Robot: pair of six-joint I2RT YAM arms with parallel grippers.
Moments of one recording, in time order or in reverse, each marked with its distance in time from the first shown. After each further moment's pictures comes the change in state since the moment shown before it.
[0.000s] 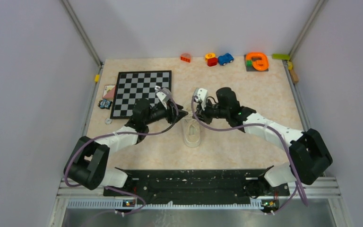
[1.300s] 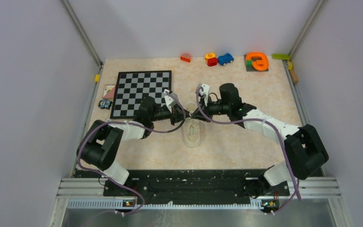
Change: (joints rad) left arm 0.004 0.224 0.045 0.184 0.258 0.132; right arm -0.077 0.062 0.030 0.060 -0.237 0.124
